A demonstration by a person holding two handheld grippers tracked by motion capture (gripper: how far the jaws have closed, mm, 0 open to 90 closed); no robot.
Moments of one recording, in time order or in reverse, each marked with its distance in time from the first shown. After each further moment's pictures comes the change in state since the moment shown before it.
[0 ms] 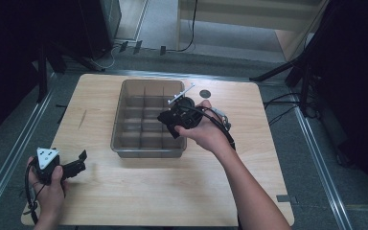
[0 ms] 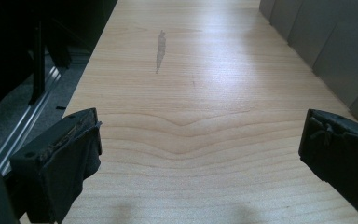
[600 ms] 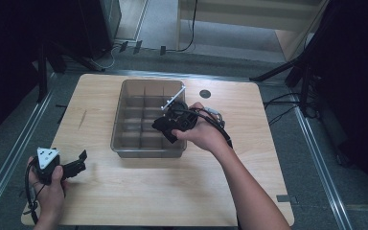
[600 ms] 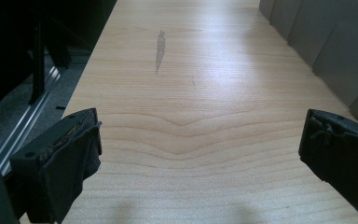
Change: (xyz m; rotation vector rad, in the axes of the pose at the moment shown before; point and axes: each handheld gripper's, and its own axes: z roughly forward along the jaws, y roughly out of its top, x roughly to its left) left arm 0.000 0.000 0.000 0.004 -0.001 0.003; right arm 0.005 0.004 0.017 0.062 0.066 -0.135
